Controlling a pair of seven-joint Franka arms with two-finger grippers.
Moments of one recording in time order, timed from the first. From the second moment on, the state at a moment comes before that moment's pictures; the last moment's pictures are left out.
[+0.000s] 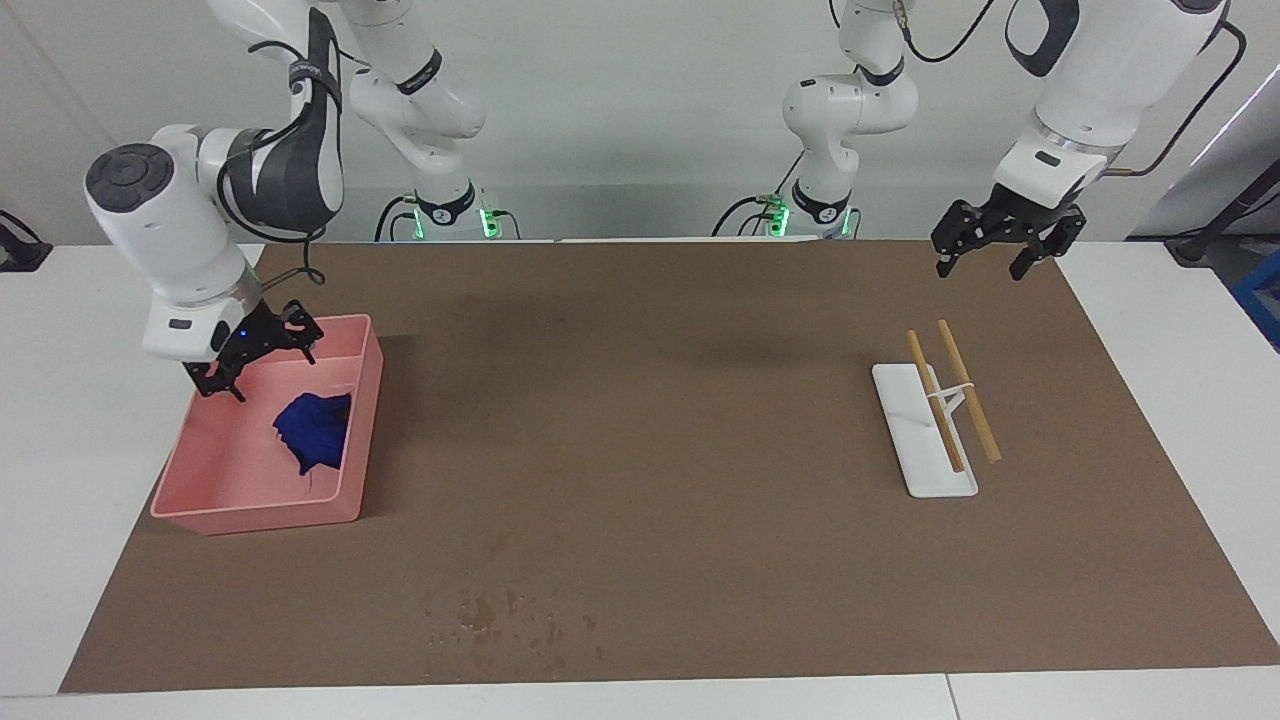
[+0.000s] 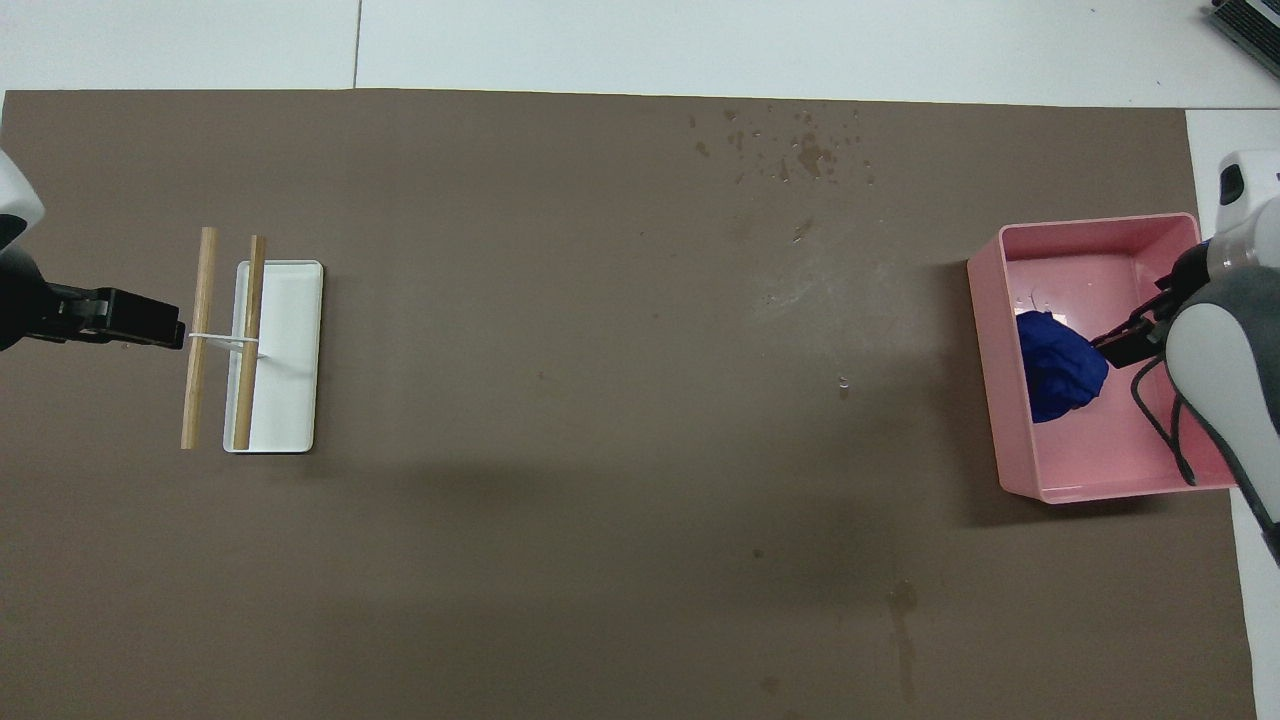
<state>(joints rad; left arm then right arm) -0.01 -0.05 -0.07 -1.64 -0.02 1.61 0.05 -0.28 0.12 0.19 -1.76 -0.12 1.86 -0.76</state>
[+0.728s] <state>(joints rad) -0.01 -0.05 -0.07 -1.64 -0.02 1.61 0.05 -0.13 0.05 0.26 -1.63 0.07 1.63 -0.08</state>
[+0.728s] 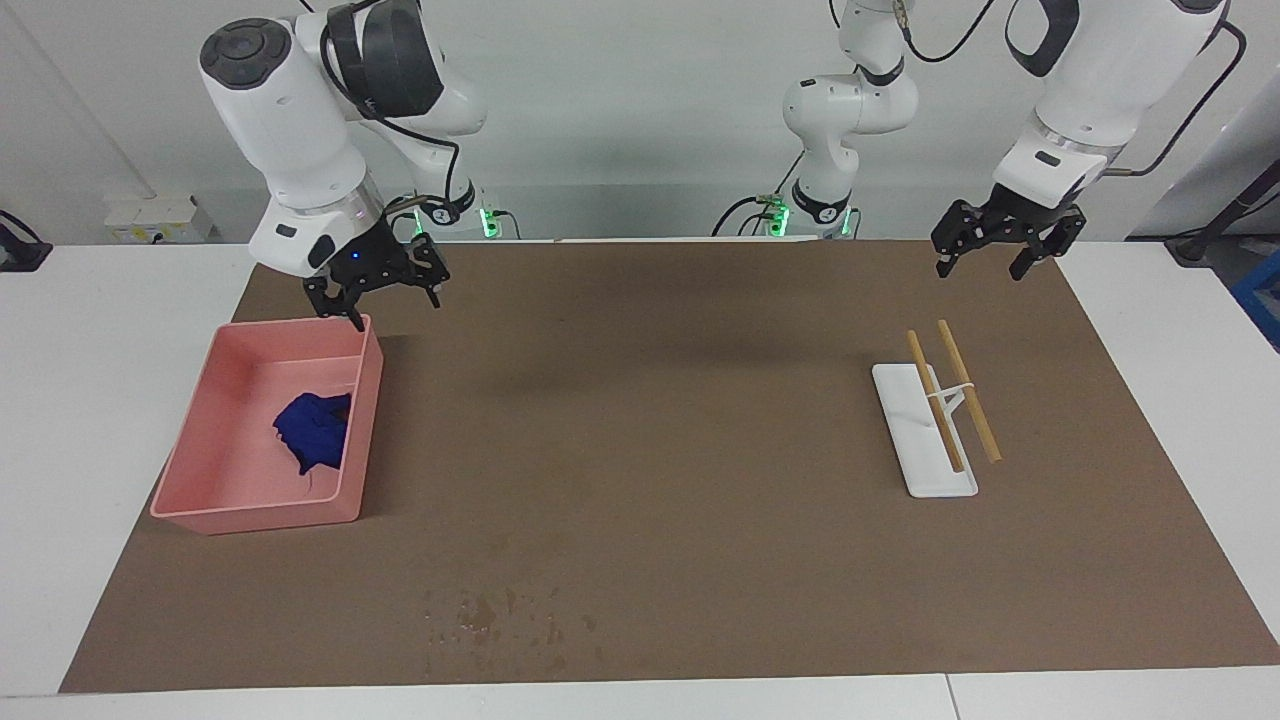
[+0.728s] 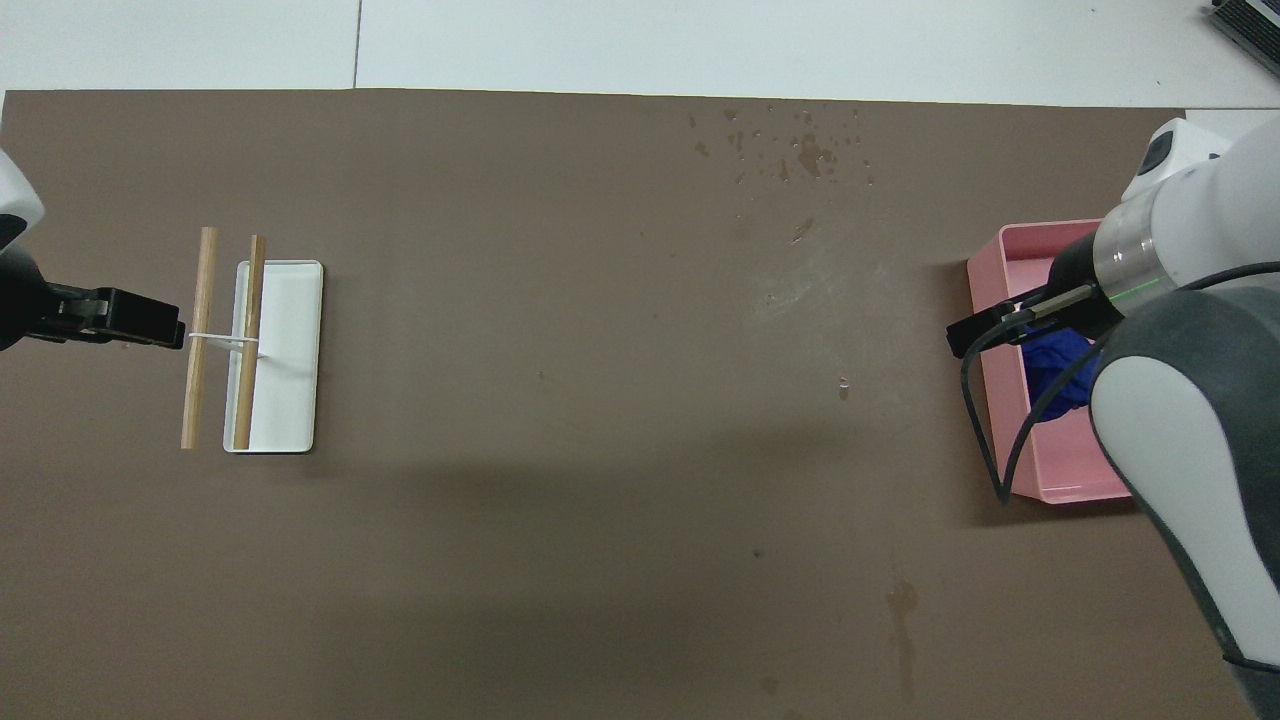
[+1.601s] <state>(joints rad) -0.01 -0.05 -0.07 -1.64 -0.02 1.61 0.05 0.02 -0.01 0.17 -1.63 0.06 1.58 0.13</state>
